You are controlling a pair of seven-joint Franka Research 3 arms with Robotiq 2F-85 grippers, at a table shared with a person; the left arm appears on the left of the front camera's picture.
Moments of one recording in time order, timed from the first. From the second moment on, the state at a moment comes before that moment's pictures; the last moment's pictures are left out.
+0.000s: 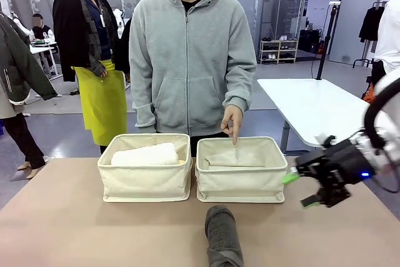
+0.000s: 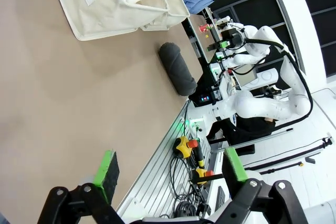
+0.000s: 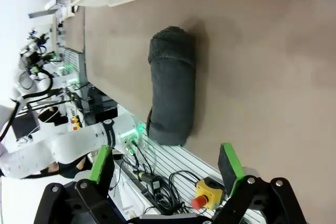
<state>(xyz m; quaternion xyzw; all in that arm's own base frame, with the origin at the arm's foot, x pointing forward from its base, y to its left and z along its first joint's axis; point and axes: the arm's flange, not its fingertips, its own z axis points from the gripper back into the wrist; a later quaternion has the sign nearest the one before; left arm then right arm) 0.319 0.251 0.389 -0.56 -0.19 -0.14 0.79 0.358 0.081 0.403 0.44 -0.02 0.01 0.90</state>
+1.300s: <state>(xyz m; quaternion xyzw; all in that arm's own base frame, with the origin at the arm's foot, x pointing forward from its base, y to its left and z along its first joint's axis) 0.319 0.251 0.389 -0.56 -0.19 -0.14 0.79 0.324 0.237 0.315 0.32 -0.01 0.06 0.95</state>
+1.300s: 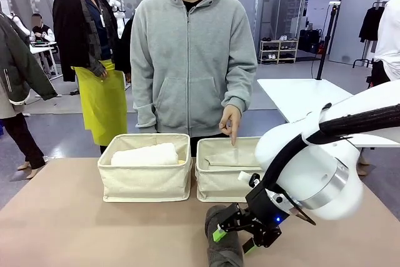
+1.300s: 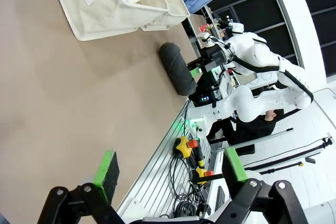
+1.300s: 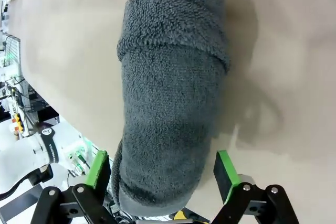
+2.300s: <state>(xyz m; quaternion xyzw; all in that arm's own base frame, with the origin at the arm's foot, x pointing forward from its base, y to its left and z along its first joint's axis) 0.319 0.251 0.389 -0.56 -0.19 -0.14 0.79 0.340 0.272 0.297 0.28 -0.02 0.10 0.95</state>
